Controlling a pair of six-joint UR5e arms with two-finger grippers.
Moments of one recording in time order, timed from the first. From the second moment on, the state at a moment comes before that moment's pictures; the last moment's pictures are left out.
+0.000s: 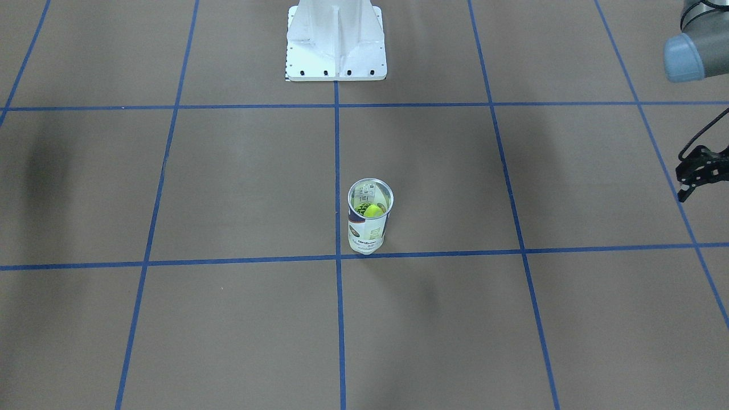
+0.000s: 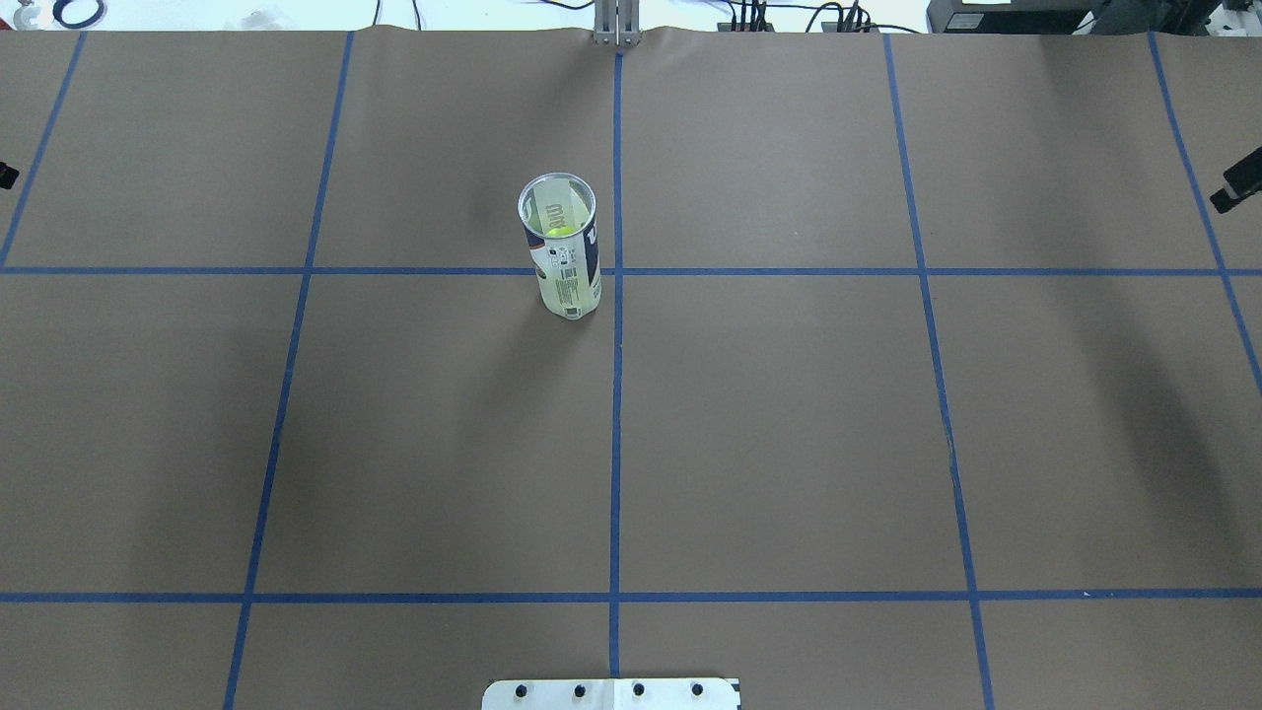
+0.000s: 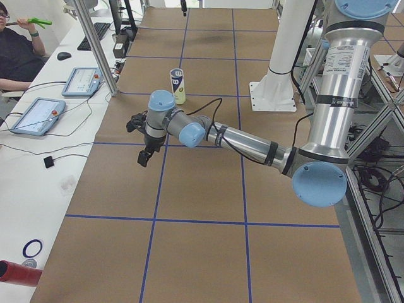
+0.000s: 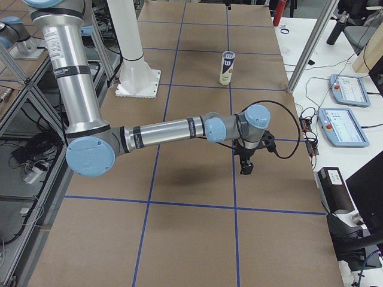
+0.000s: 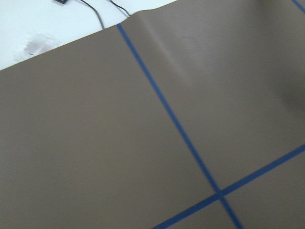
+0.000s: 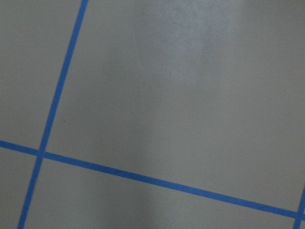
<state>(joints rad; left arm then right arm) -1.31 -1.70 -1.74 -1.78 -2.13 -0.11 1.42 -1.38 1.55 -1.59 2.35 -0.04</state>
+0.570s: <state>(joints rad) -1.41 -1.55 -1.77 -1.66 -2.23 0.05 1.49 -1.46 1.54 -1.58 2.32 -0.13</state>
